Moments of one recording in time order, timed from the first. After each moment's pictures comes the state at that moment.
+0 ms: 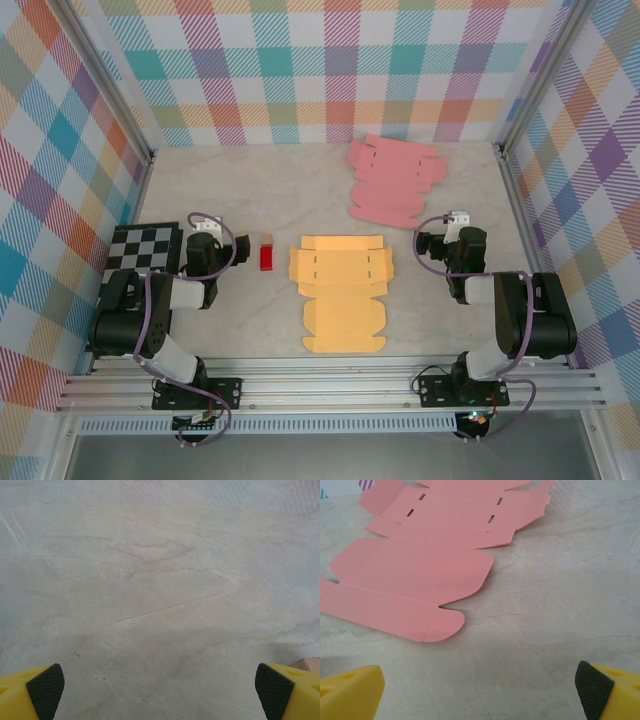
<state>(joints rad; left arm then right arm) -0.07 1.57 0.41 0.70 -0.06 -0.10 0.00 1.53 0.41 0.68 -0.13 0.06</state>
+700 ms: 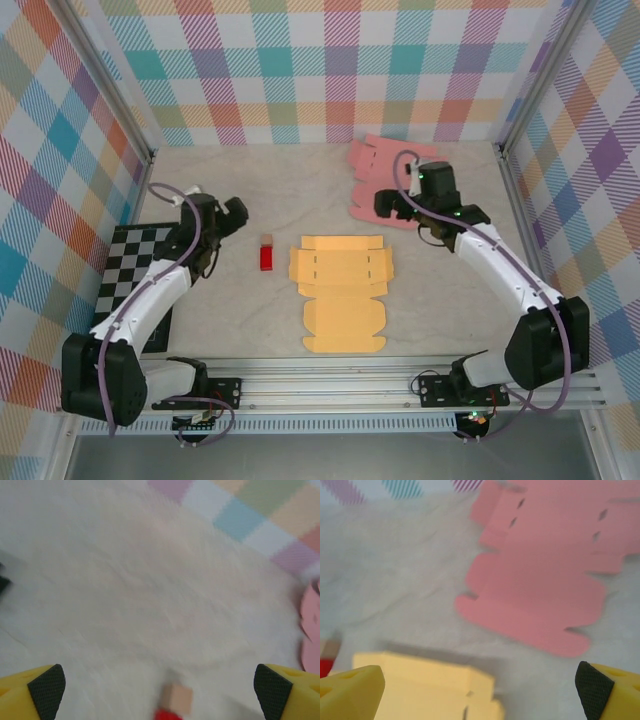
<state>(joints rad) -0.23 1.22 0.85 -0.25 -0.17 -0.65 0.36 1.38 1.15 -0.47 -0.03 0.27</state>
